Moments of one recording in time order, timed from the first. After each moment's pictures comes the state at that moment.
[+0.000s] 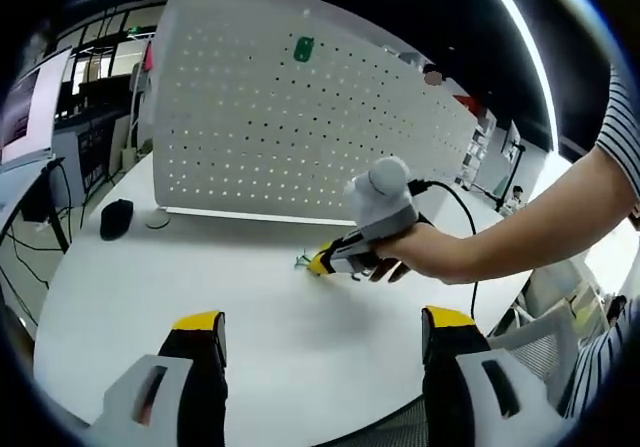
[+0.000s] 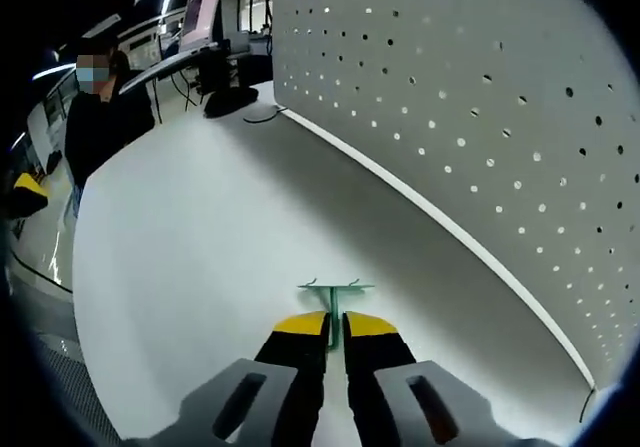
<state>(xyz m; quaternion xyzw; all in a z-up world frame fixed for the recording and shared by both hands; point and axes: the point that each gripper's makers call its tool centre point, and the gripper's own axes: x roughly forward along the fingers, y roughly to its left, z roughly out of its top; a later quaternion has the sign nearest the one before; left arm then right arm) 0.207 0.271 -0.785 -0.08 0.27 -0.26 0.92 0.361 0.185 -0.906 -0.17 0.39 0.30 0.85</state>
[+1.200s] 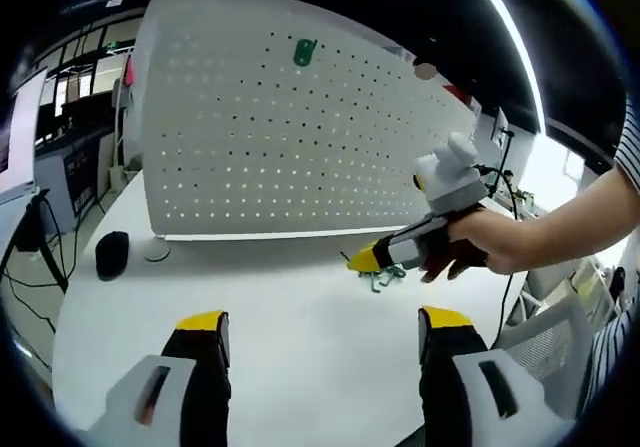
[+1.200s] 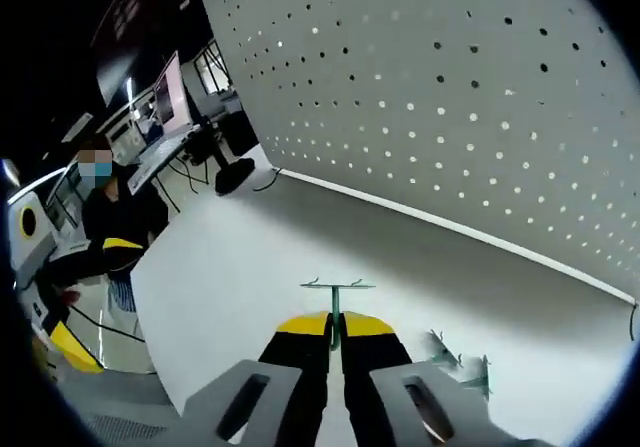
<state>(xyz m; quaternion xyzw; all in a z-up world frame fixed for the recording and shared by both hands) 0.254 0.285 -0.781 -0.04 0.26 -0.30 0.92 0.334 0.178 -0.842 0.01 0.40 0.28 0.87</state>
